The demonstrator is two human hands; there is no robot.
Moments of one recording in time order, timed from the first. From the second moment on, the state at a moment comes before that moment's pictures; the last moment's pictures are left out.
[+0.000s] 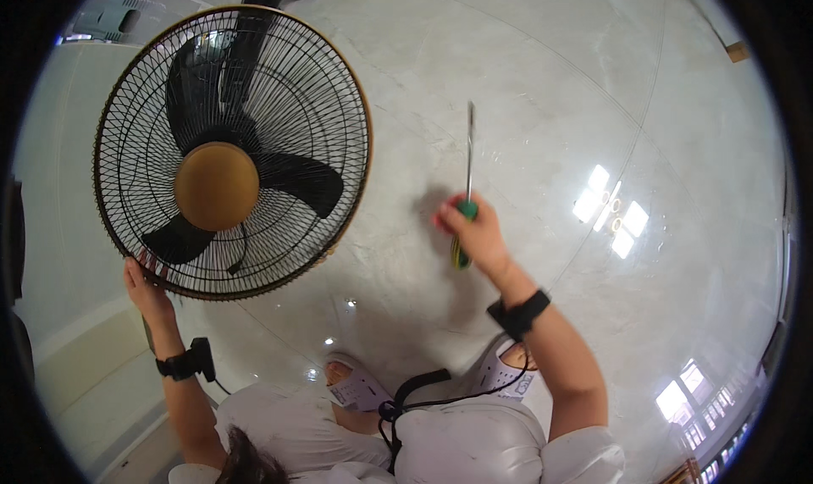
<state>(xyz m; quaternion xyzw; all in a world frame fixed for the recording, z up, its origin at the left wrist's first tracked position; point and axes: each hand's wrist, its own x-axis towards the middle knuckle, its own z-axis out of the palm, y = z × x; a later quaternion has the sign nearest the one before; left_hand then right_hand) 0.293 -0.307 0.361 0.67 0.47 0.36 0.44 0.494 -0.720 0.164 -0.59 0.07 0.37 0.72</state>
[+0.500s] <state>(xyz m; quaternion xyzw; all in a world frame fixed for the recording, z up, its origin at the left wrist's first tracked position) 0.259 -0.332 0.289 0.42 0.43 0.26 0.75 0.605 -0.575 0.172 -0.35 0.00 0.55 0.76</state>
